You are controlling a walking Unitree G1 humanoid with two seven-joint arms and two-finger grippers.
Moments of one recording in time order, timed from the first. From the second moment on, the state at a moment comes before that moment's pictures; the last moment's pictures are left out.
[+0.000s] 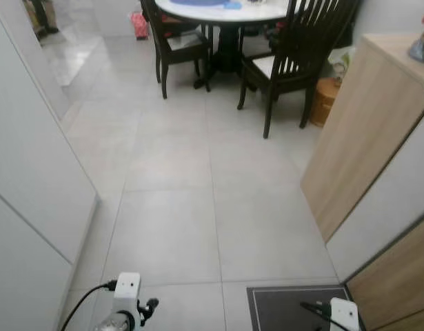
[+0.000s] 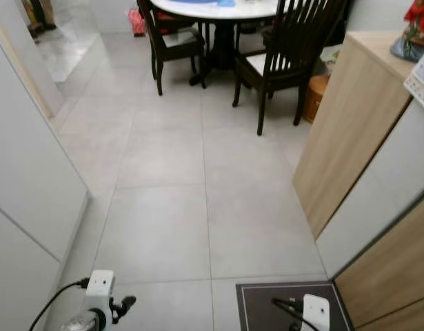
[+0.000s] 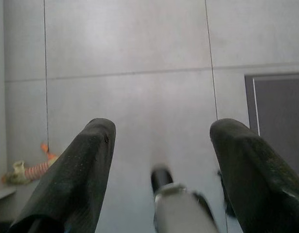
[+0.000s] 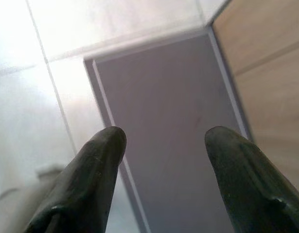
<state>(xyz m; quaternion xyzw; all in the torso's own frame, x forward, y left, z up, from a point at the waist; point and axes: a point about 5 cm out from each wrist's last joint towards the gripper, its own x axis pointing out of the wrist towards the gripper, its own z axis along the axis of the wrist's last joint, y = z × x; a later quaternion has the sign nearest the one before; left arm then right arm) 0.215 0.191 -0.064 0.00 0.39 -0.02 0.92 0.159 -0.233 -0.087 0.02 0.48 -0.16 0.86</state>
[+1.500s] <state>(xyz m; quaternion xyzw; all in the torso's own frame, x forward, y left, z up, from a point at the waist) 0.213 0.199 -0.064 0.01 0.39 0.00 0.92 0.160 -0.222 -0.088 0.04 0.46 -0.14 0.87</state>
